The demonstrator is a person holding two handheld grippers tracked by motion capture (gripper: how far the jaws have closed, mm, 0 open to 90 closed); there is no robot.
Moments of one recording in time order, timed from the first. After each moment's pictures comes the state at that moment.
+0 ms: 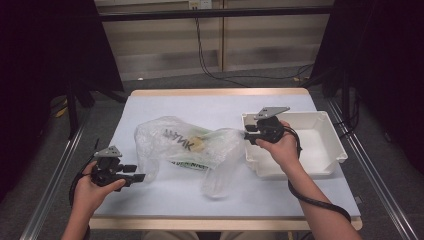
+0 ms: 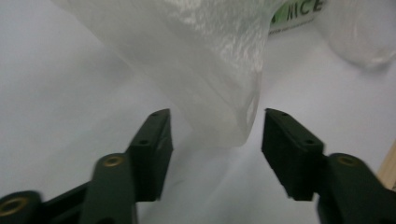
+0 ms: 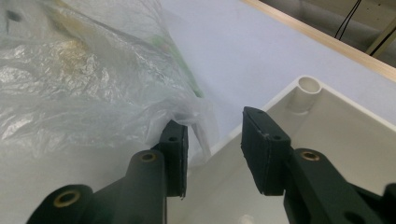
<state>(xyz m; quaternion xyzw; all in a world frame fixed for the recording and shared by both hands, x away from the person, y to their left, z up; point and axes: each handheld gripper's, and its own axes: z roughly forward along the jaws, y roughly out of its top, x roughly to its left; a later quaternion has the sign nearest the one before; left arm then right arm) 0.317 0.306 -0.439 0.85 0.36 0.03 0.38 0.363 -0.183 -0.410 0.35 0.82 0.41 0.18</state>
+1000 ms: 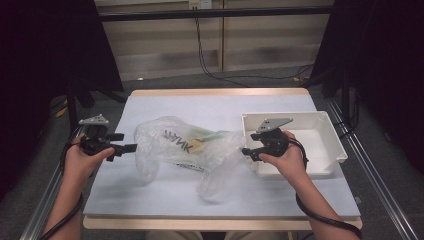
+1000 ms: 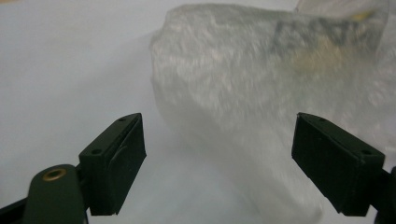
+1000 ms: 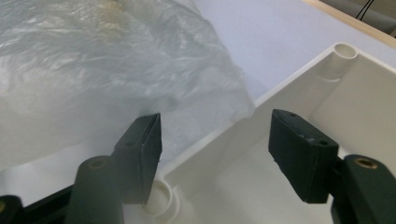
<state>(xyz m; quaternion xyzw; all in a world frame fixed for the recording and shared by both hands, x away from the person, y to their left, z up) 0.387 0.320 -0.392 0.83 0.38 0.07 0.41 0.328 -0.184 -0.413 0.34 0.84 0.40 0.16</state>
